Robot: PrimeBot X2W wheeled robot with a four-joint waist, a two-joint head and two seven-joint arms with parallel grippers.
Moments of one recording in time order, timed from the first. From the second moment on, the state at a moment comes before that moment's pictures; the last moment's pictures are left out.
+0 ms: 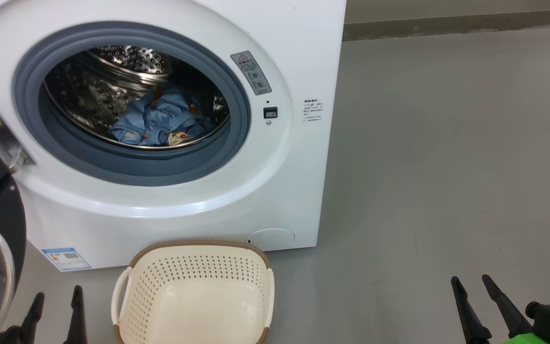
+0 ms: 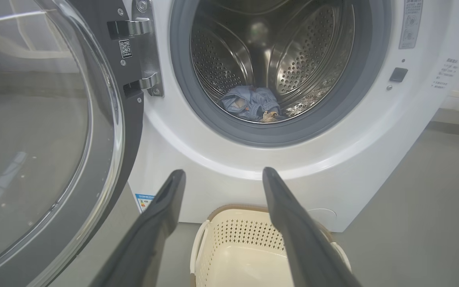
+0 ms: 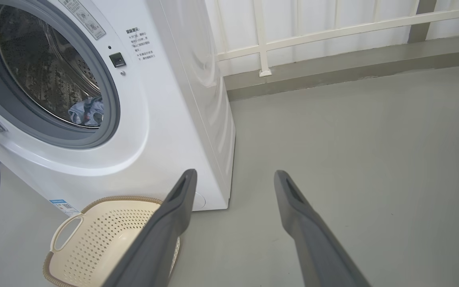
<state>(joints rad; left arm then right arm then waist) 0.02 0.19 0.04 0.28 -0.36 -0.13 -0.26 0.04 -0.23 0.05 0.28 0.44 0.13 -0.26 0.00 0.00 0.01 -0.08</state>
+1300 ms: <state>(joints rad) 0.04 0.17 0.05 0.23 -0.35 -0.13 -0.26 0.06 -0.23 0.04 0.27 0.44 0.13 -0.26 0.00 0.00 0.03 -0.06</state>
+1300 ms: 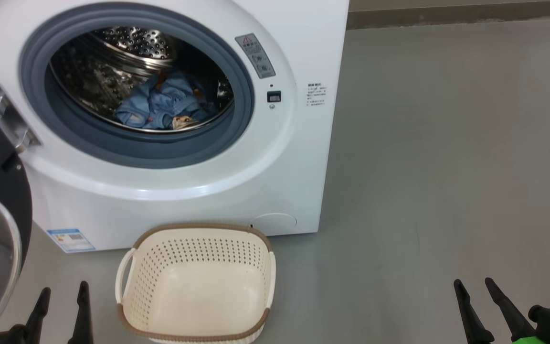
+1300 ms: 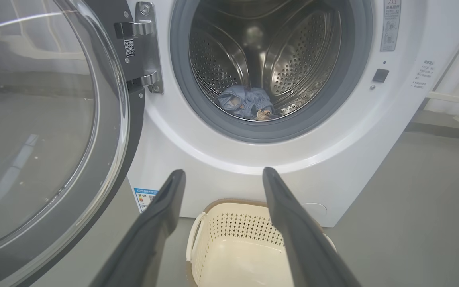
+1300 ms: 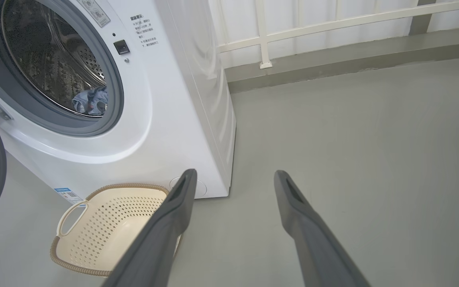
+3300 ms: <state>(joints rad) 0.05 0.11 0.12 0.19 -0.35 -0.13 -0.26 -0.07 -0.28 0.18 0.28 0.44 0.13 -0.26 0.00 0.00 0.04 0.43</state>
